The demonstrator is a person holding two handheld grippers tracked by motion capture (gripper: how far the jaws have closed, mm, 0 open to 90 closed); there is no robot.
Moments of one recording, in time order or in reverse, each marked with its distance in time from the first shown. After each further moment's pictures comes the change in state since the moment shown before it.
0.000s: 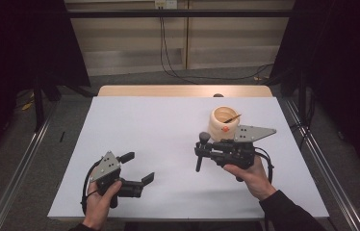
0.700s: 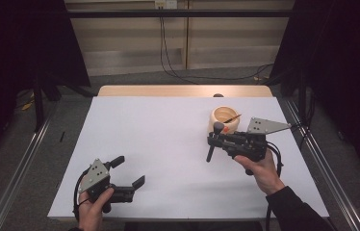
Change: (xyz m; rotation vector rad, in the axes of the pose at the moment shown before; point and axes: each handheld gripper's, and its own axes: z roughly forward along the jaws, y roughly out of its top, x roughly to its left) left arm 0.003 -0.014 -0.017 -0.073 0.058 0.022; right arm -0.022 0.003 -0.025 -0.024 -0.124 0.025
